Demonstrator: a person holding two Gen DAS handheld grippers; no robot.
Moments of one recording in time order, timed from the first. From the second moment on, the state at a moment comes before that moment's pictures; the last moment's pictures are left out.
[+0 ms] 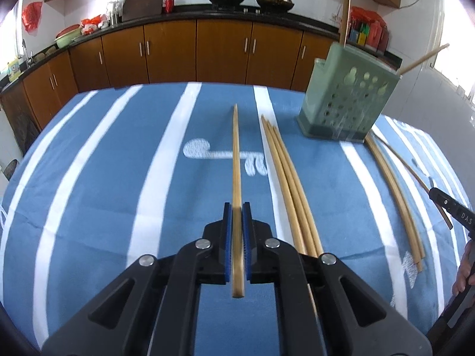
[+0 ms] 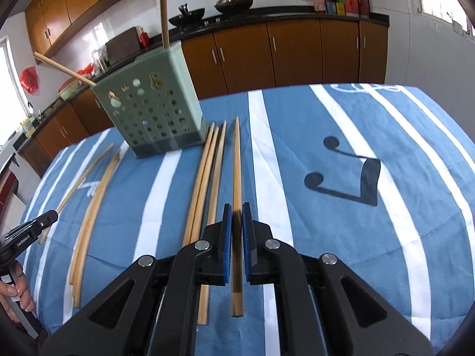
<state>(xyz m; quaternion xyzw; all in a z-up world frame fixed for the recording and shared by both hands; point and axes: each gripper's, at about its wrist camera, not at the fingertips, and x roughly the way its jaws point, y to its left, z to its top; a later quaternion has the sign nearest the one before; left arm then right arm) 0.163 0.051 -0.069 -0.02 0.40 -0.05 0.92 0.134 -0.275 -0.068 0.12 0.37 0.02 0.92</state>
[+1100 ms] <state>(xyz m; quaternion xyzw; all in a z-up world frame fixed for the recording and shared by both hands) 0.150 0.062 0.016 -0.05 0.29 -0.04 0.95 0.118 -0.280 -0.001 0.12 0.25 0.03 0.96</state>
